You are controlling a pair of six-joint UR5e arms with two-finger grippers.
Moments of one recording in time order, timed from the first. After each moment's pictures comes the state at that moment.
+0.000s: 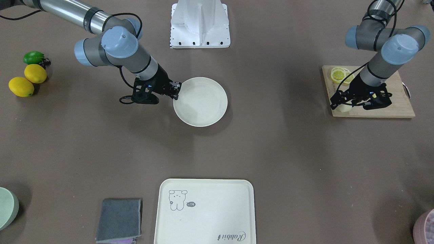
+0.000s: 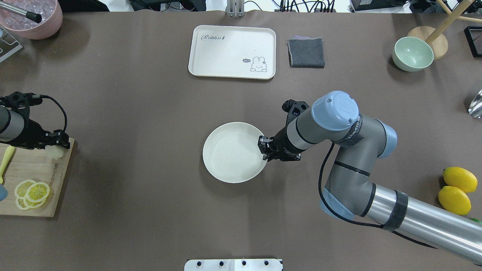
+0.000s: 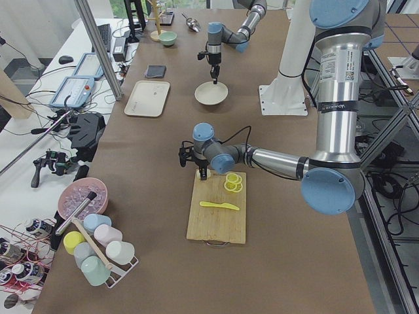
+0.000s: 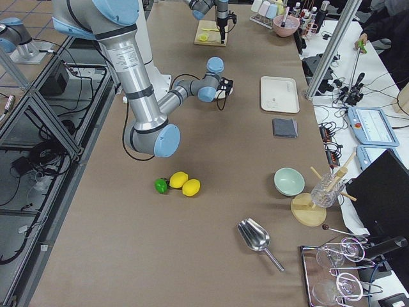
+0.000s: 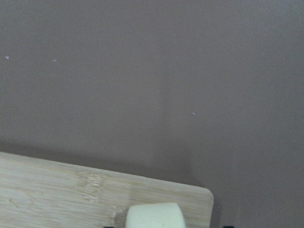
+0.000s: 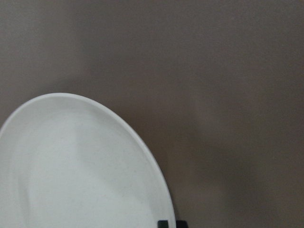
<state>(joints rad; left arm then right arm) -0.86 -1.55 -1.67 -2.16 -2.11 -1.06 0.53 -1.09 1.64 -1.06 2.06 1.60</state>
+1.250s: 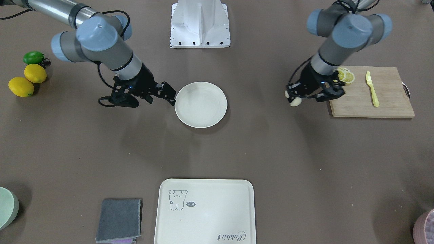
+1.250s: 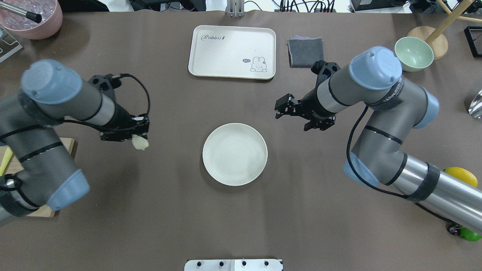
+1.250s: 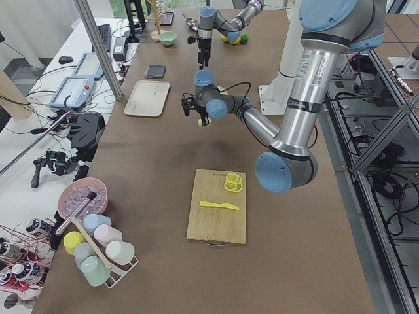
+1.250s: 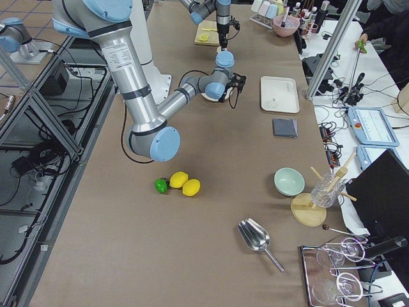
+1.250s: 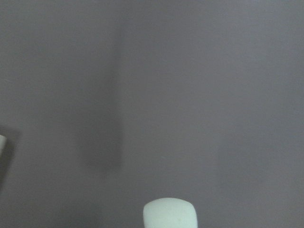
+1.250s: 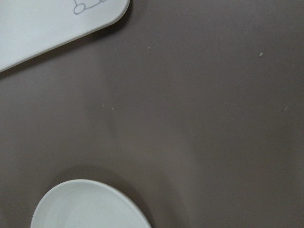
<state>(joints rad) -0.67 -1.97 -1.83 -1.77 -2.05 -1.46 0.75 -1.13 1.71 -1.16 2.15 1.44</state>
